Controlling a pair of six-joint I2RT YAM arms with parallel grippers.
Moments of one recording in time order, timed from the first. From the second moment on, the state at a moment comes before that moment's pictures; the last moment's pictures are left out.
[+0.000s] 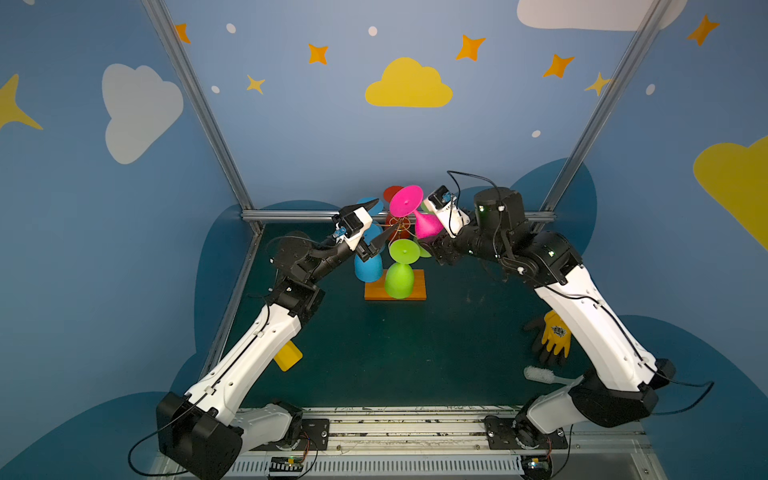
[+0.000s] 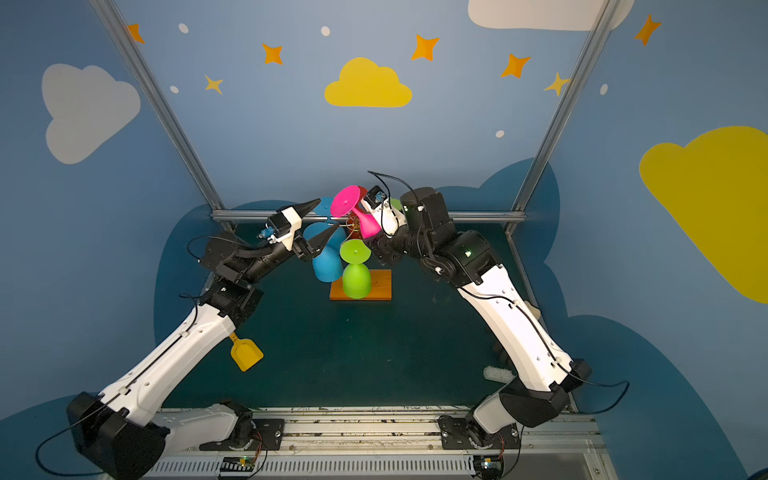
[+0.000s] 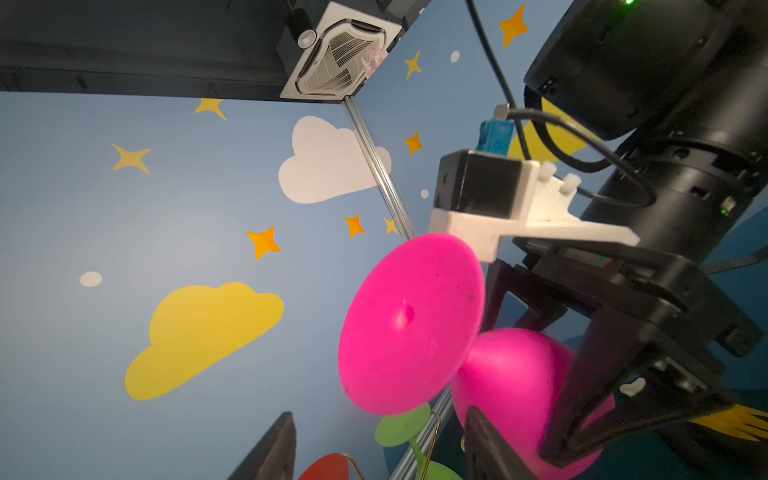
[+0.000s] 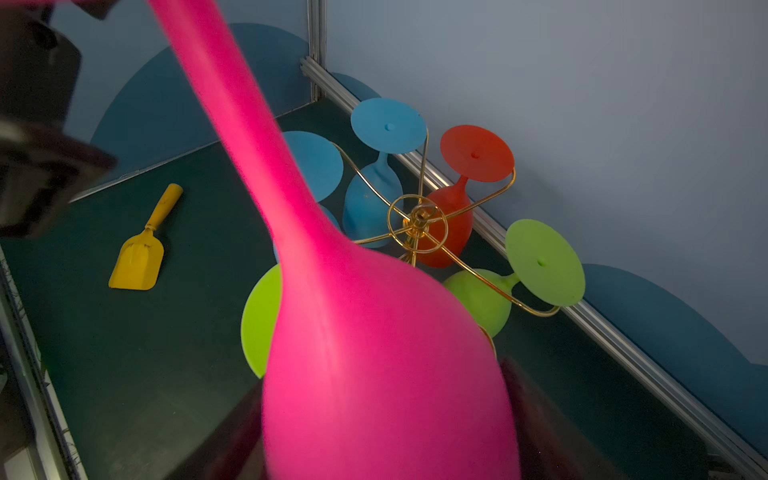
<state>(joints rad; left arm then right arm) -0.42 1.22 1.15 0.46 0.49 0.31 0.75 1.53 1.99 -0.96 0.01 -0.21</state>
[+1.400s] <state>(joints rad) -0.46 1.24 1.15 0.41 0.37 0.47 0.79 1.51 1.99 -1.00 -0.06 -0.13</state>
